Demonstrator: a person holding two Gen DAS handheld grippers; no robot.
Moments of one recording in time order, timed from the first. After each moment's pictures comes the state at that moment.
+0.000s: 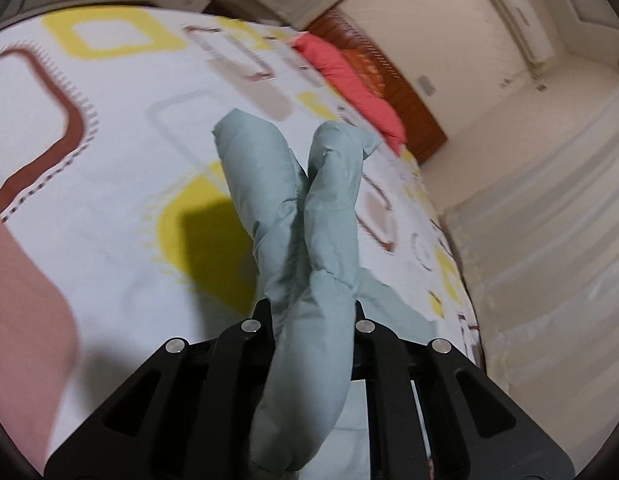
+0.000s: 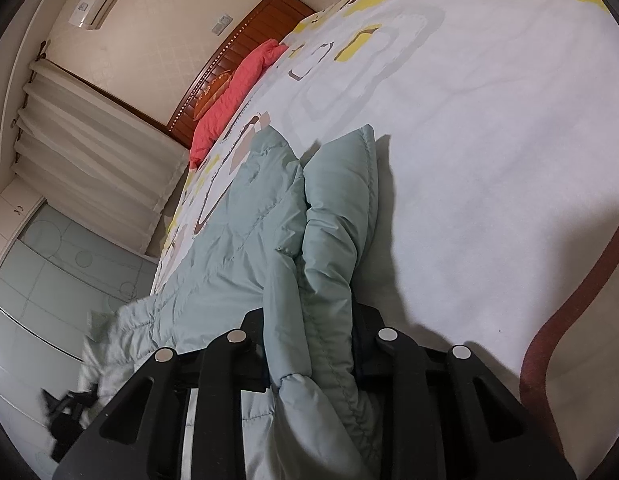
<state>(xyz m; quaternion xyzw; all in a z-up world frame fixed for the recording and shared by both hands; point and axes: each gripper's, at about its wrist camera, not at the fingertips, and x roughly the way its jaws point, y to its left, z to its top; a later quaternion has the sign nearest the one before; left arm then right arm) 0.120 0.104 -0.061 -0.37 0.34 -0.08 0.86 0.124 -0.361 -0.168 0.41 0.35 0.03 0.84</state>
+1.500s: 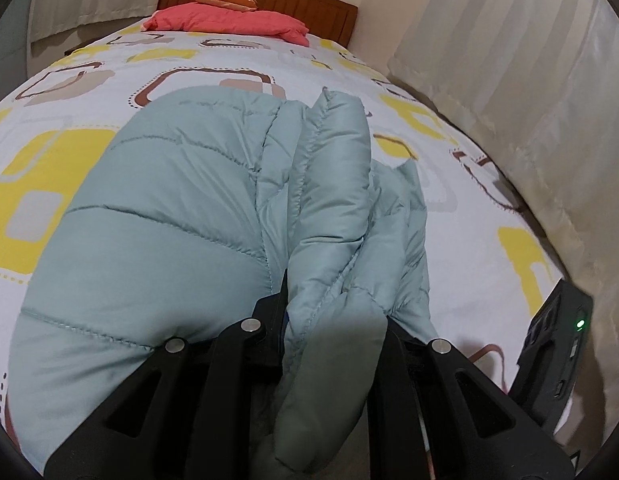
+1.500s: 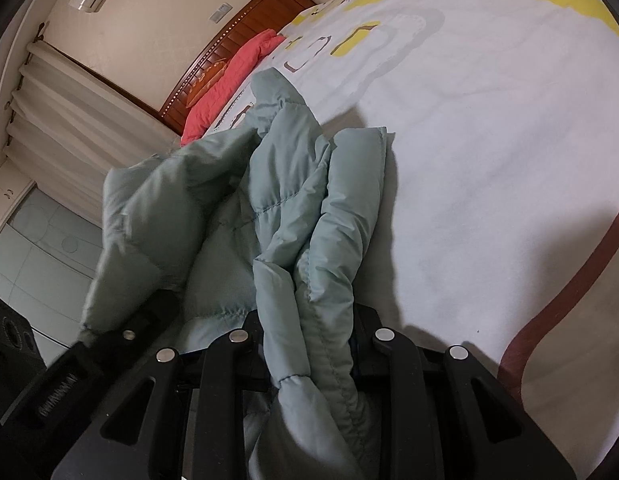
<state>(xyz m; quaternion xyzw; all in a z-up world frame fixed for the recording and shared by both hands) 0.145 -0.182 -0.094 -0.09 0.41 -0.17 0.89 0.132 -0.353 -0.160 0.39 0.37 0.02 0.84</state>
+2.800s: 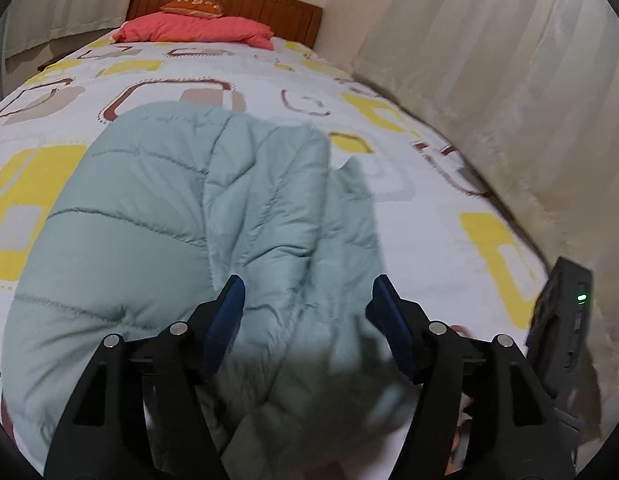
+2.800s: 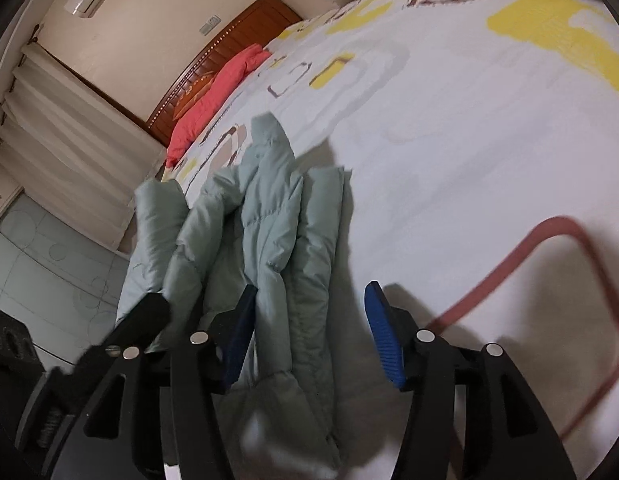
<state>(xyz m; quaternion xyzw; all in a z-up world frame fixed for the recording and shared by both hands) 0.116 -0.195 -0.070 -0.08 0.39 -0.23 0.89 0.104 -0.382 -0.138 0.37 0.36 -0.02 0.86</state>
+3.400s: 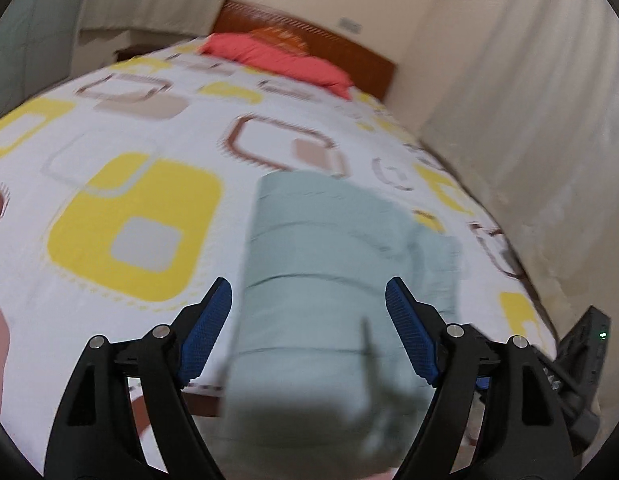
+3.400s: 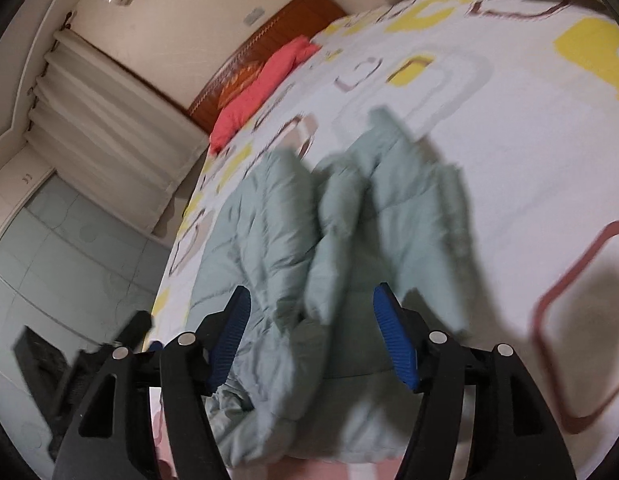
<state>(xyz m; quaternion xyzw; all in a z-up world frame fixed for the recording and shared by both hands) 0.127 -0.051 -0.053 -0.17 0.35 -0.11 0.91 0.123 -0.322 -0.104 0.37 0.36 0.06 0.86</state>
